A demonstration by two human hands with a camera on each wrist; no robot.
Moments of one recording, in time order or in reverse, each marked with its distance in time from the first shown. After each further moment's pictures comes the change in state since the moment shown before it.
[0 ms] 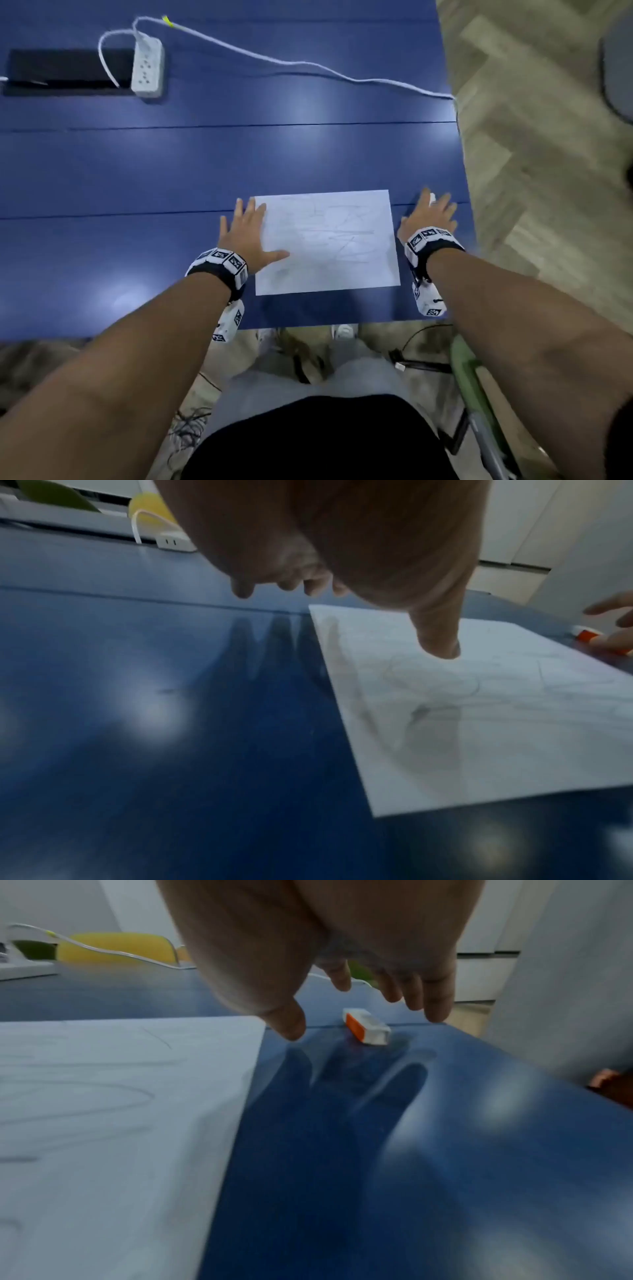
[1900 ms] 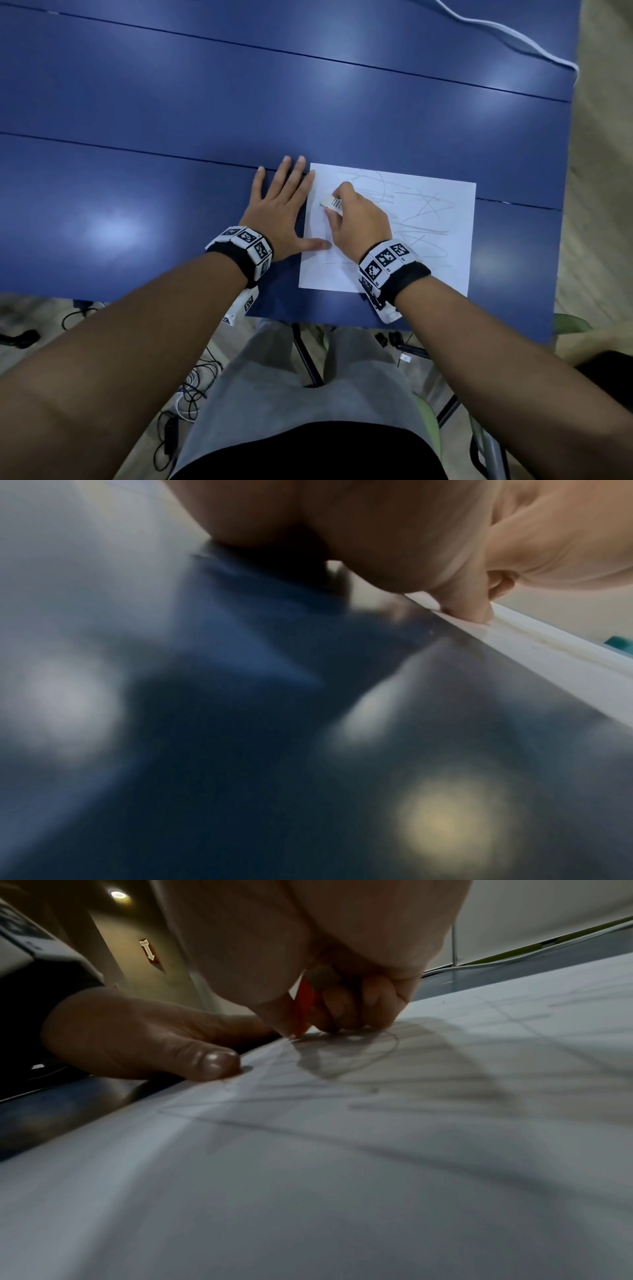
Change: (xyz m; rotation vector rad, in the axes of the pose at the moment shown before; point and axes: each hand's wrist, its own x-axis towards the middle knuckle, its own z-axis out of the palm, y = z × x) left_hand 0.035 -0.061 0.054 0.114 0.212 0.278; right_hand -0.093 -0.174 0.072 0.157 -0.031 -0.743
